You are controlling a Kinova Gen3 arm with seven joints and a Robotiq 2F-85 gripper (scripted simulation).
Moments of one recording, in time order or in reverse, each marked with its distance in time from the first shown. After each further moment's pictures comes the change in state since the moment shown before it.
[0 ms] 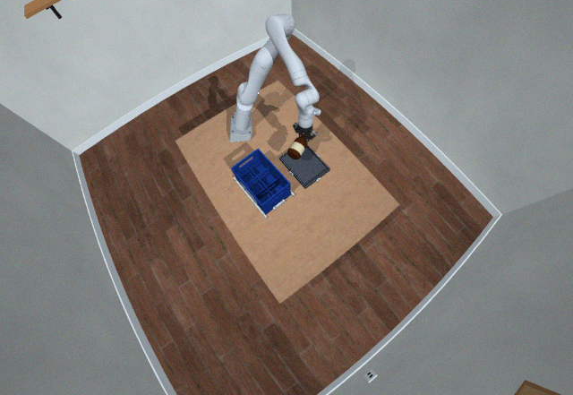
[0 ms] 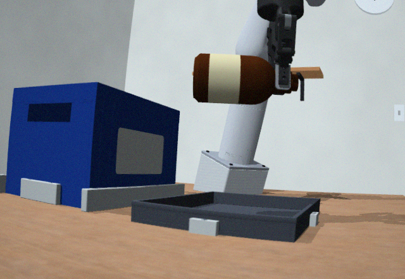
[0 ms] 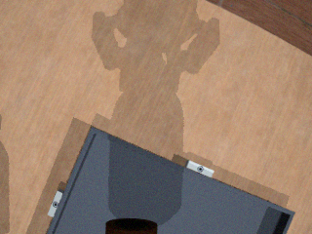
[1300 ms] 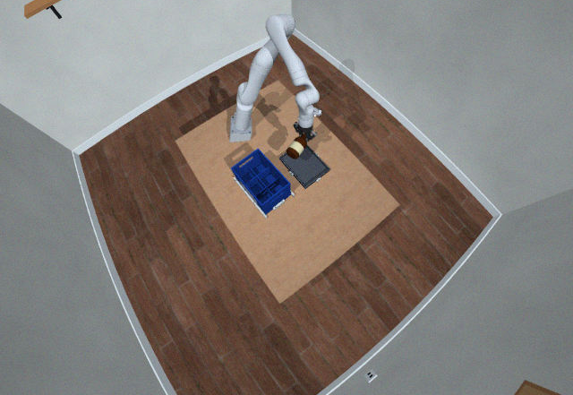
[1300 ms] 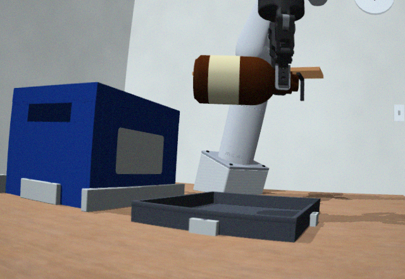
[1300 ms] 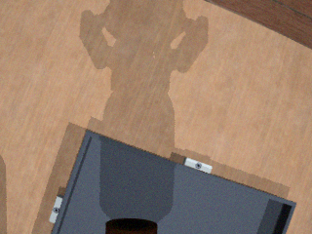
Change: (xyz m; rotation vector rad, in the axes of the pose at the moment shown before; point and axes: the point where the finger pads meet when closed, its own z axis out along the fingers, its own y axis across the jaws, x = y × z) arm 0.001 0.000 0.000 0.001 -0.001 0.065
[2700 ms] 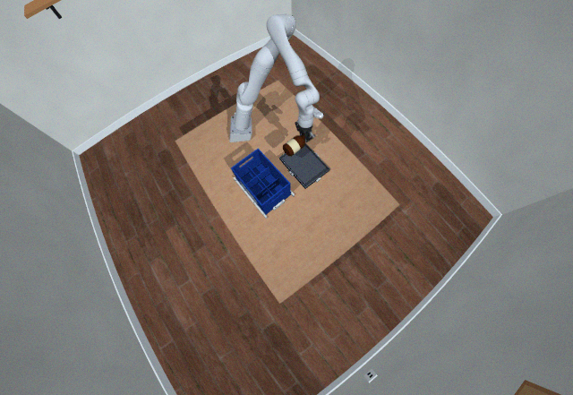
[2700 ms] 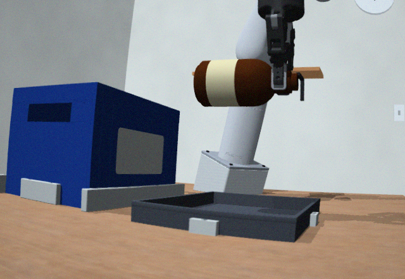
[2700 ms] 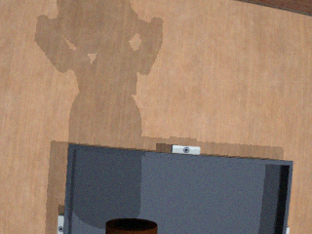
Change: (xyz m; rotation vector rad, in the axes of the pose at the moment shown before) arm 0.000 0.000 0.000 0.000 0.000 0.262
